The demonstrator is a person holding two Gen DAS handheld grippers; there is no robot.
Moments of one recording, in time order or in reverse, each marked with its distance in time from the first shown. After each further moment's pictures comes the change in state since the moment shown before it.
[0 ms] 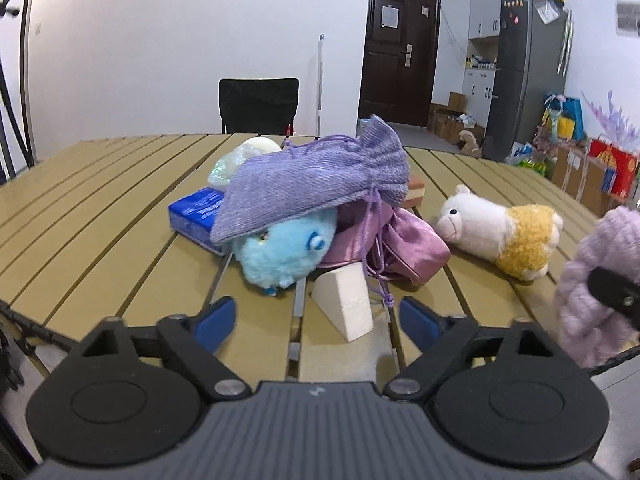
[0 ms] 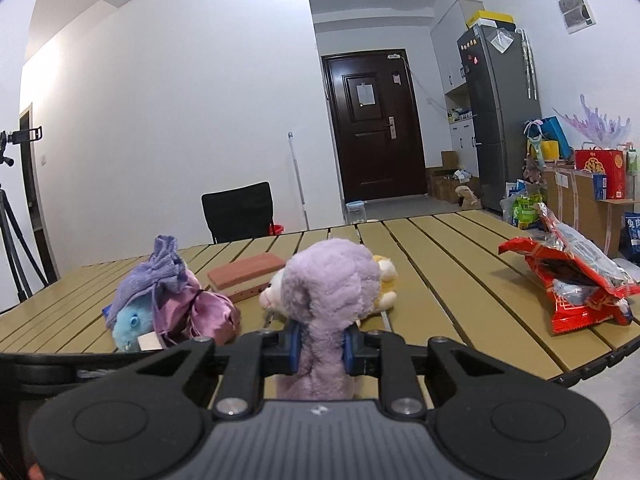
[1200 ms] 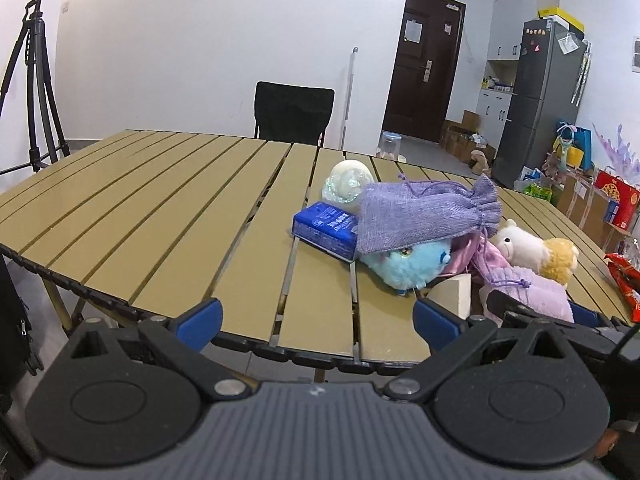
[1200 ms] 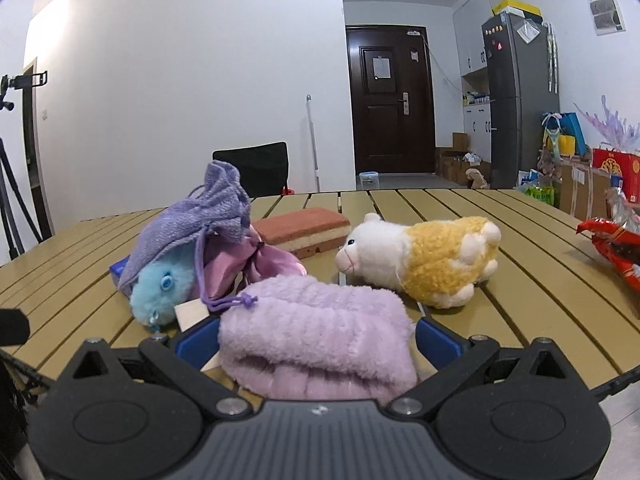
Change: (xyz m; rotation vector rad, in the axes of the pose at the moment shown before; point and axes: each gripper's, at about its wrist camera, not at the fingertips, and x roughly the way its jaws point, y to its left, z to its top) left arm -0.059 0.118 0.006 -0.098 -0.009 -0.015; right arm 0.070 0.087 -0.021 -0.075 0.095 -0.016
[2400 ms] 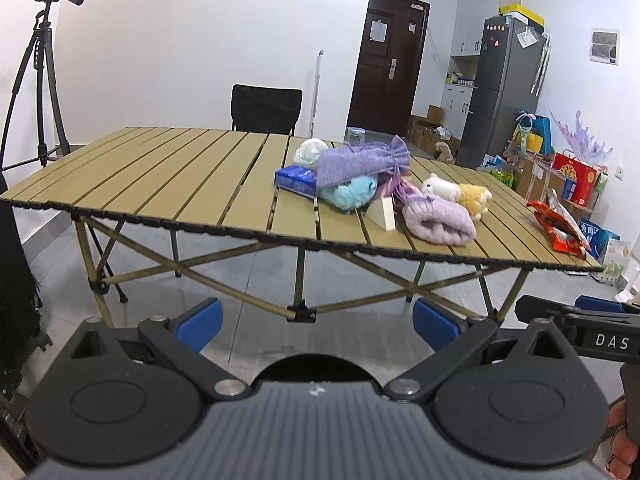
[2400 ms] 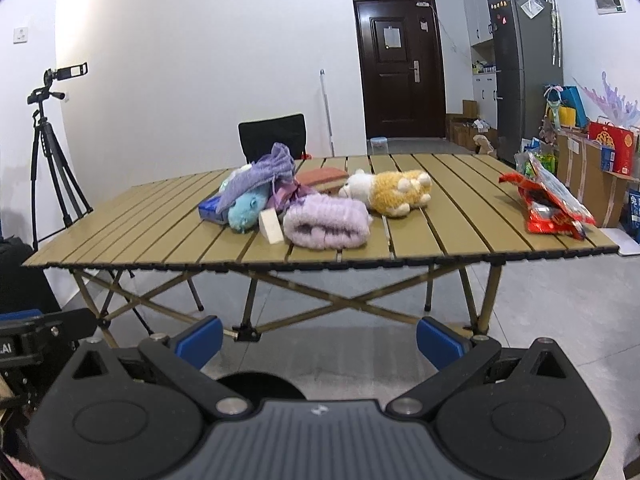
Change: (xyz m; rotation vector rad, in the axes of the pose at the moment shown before) left arm -0.147 0.003 -0.074 0.046 -0.006 -0.092; right arm -0.214 -0.008 -0.032 0.002 0.113 0.055
